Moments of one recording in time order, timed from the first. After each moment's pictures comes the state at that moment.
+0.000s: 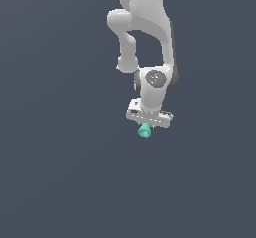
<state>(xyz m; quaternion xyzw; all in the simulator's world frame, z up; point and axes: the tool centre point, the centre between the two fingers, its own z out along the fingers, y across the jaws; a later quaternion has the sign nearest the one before) -0.039 0.091 0.057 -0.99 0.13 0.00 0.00</state>
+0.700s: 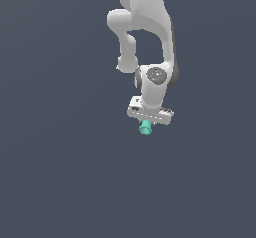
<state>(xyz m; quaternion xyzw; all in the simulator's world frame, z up) -0.053 0.095 0.060 -0.99 0.14 0.00 0.00</state>
